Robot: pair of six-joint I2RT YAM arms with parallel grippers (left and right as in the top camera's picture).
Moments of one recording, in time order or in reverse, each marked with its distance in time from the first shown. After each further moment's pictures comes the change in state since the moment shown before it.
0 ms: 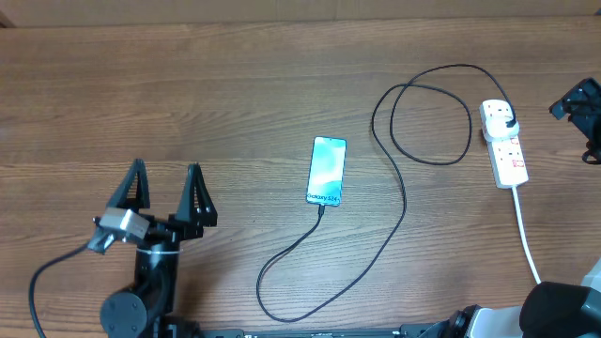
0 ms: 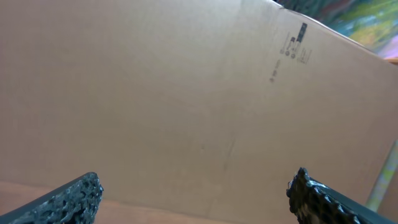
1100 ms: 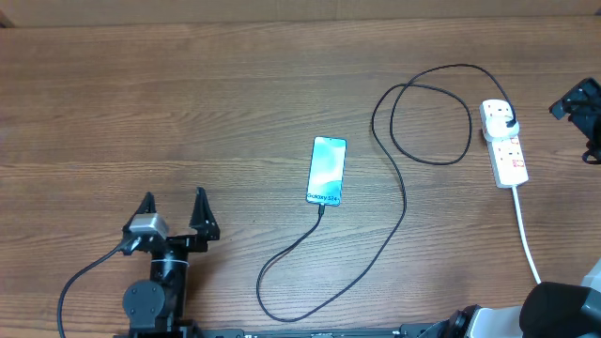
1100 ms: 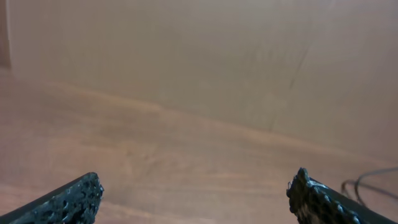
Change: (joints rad) left arm 0.098 -0.253 -0.208 -0.388 -0.008 0.105; right arm 0.000 0.000 0.000 0.000 0.000 -0.001
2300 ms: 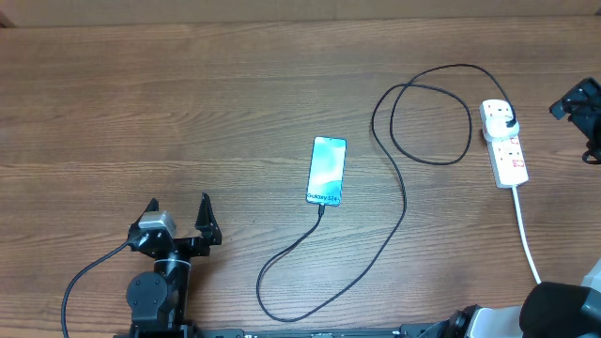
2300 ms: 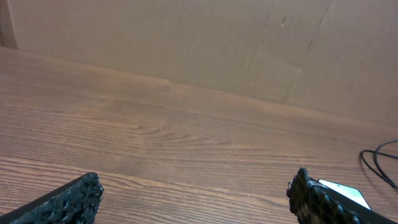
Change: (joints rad) left arm 0.000 0.000 0.000 -0.106 -0.002 0.056; right arm 0.000 0.000 0.000 0.000 0.000 0.001
